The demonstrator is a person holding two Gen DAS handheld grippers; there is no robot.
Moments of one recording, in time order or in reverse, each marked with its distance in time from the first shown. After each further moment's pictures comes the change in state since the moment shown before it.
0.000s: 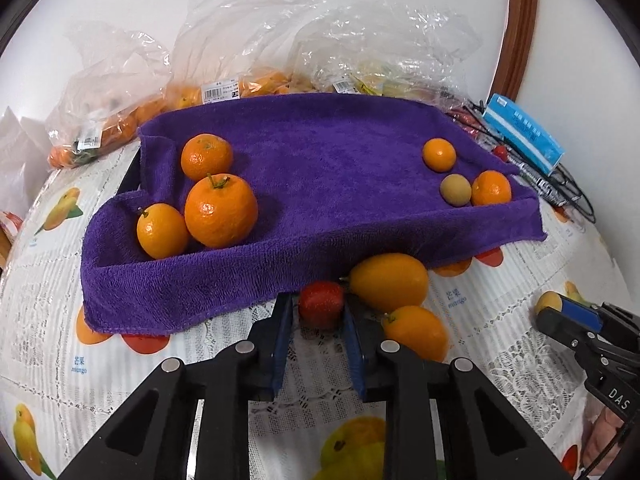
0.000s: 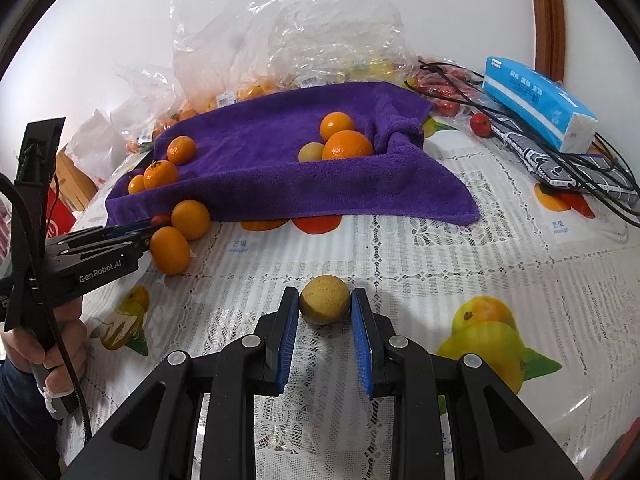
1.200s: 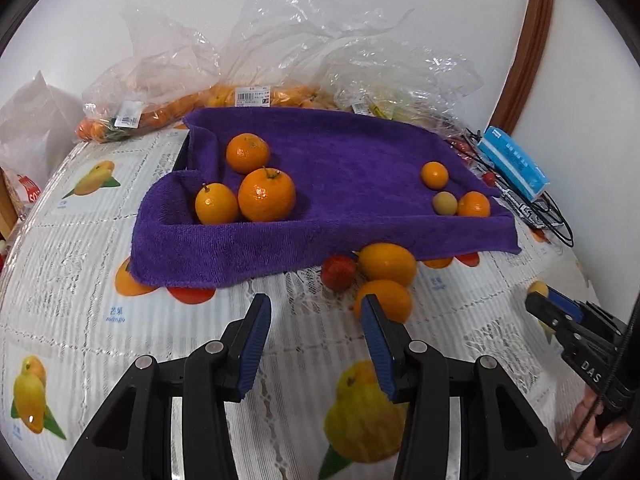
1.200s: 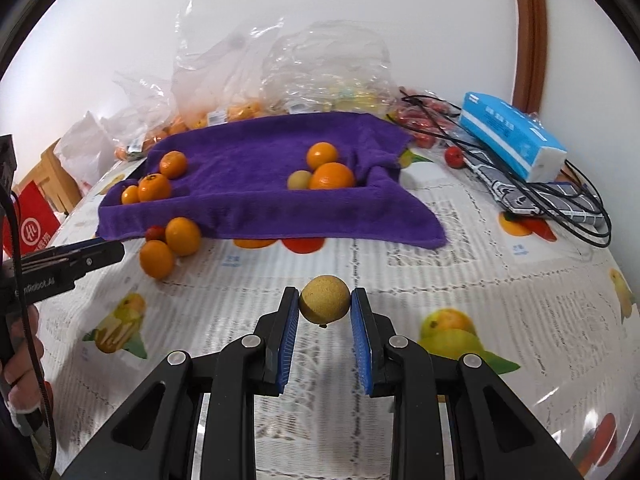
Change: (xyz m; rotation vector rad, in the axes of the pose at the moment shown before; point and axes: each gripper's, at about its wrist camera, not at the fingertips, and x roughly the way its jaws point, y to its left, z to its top) left arm -0.041 0.026 -0.016 -0.097 -0.022 -0.033; right arm -0.023 0.008 0.001 -0.038 -0.071 -0.109
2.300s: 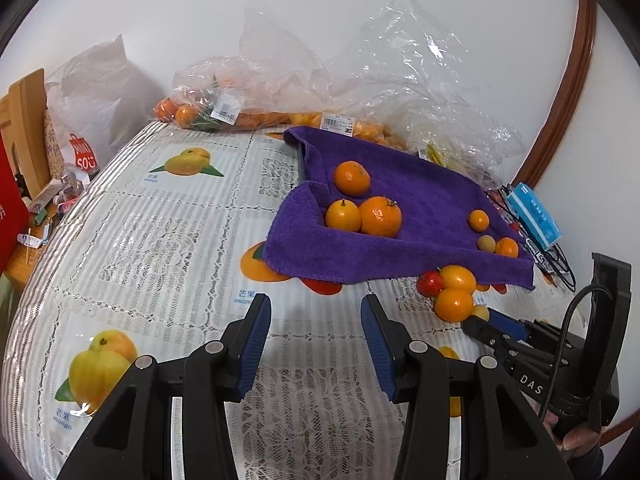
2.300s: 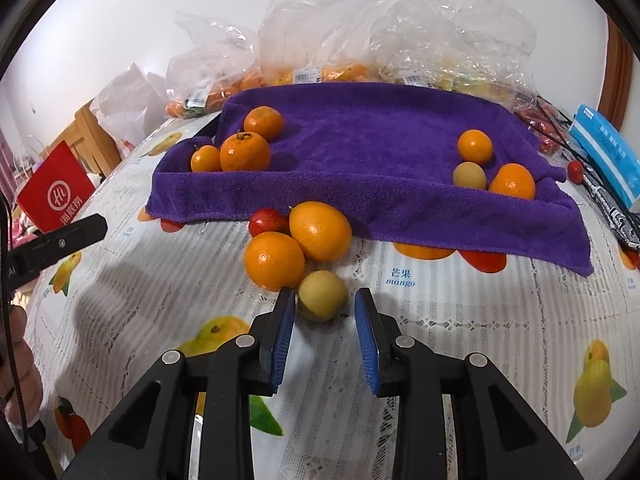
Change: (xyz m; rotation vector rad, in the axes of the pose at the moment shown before) left arm -0.050 0.083 -0.015 -0.155 -0.095 0.022; right arm 0.050 0.104 0.013 -0.106 0.108 0.147
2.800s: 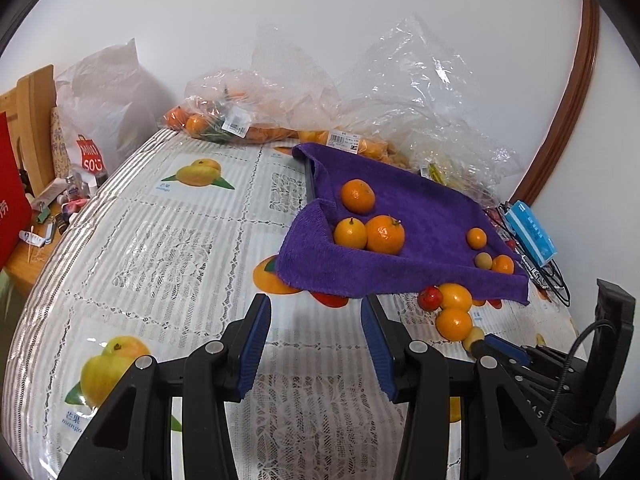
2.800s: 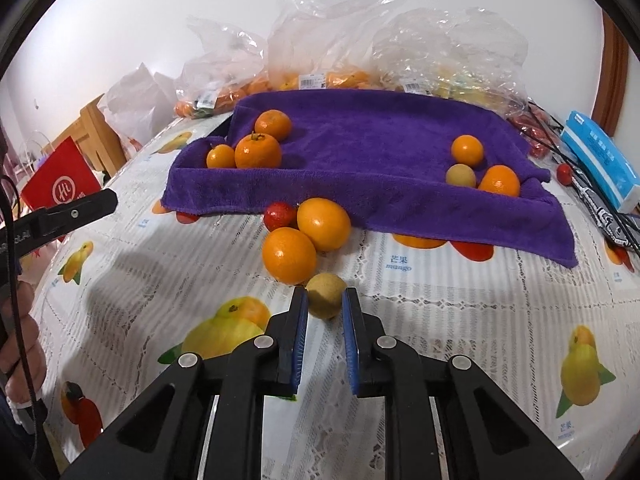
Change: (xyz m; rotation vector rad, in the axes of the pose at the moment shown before) left arm -0.012 0.013 0.004 -0.039 -0.042 -0.014; right arm -0.018 0.007 -0.008 -0.018 -0.005 -0.013
